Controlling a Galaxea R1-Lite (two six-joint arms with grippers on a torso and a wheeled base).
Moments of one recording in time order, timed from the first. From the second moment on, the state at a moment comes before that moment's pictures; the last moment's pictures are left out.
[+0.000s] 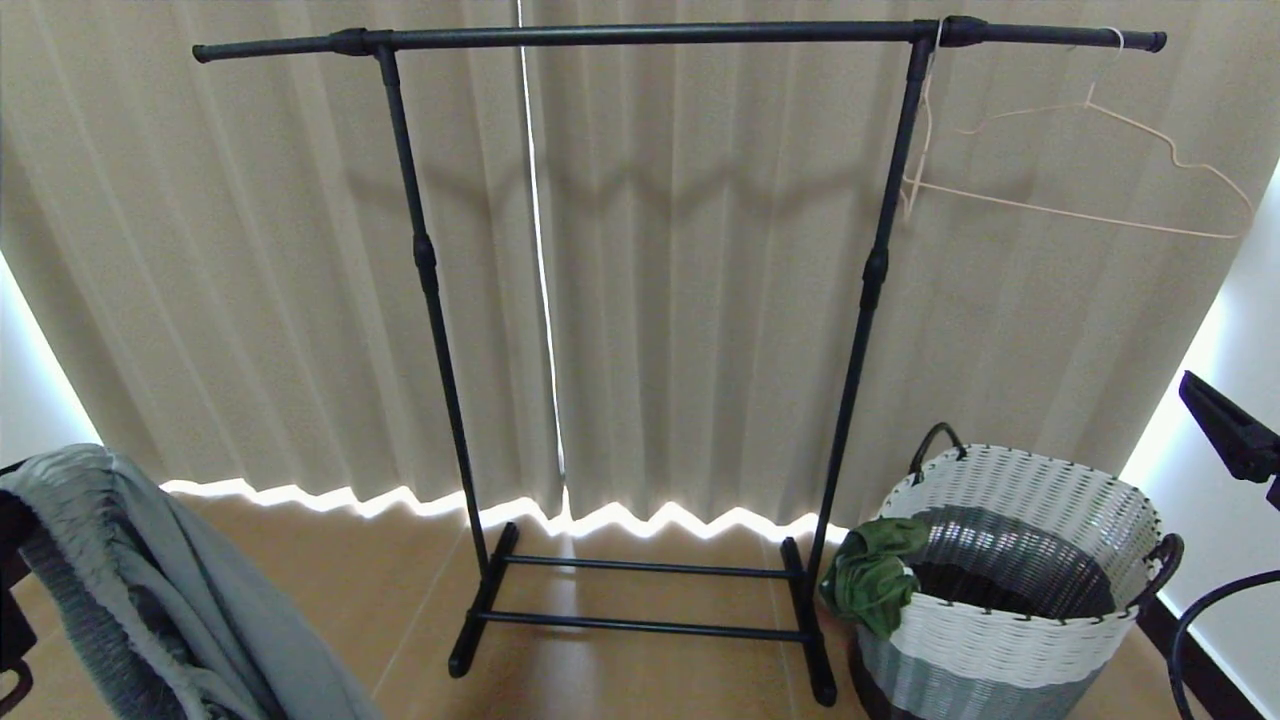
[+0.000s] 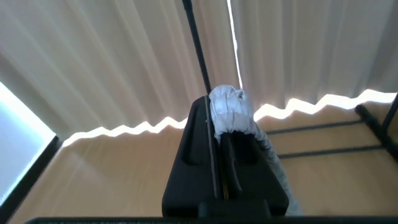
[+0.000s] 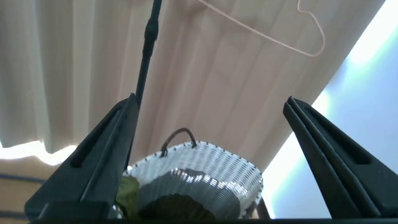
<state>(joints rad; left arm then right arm) -0.08 0.82 -0.43 -0.31 0.08 0.23 -0.10 1.12 -0.33 -0.87 -0.02 -0.29</state>
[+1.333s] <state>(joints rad) -0.08 0.94 -0.41 -0.45 0.08 0.22 -0.09 1.14 -0.31 -0.84 0.00 -0.29</state>
